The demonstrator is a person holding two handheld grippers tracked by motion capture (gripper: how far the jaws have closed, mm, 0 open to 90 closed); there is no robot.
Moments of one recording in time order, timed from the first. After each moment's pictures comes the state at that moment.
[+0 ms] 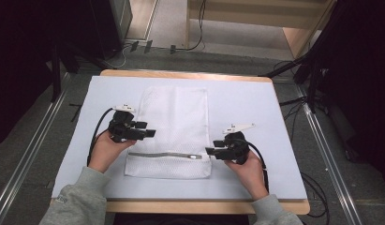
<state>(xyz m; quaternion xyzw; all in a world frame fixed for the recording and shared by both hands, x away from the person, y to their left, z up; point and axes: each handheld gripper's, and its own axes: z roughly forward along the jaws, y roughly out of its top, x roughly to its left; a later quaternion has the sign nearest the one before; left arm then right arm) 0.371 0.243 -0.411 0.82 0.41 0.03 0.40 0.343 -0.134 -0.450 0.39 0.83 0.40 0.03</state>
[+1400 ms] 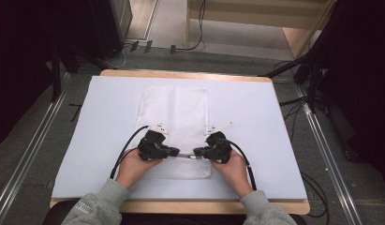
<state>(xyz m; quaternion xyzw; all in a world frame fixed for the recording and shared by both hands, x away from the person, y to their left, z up) 0.339 0.157 -0.444 0.86 0.35 -0.04 0.37 0.351 -0.087 -0.464 0.36 0.85 0.38 -0.03</state>
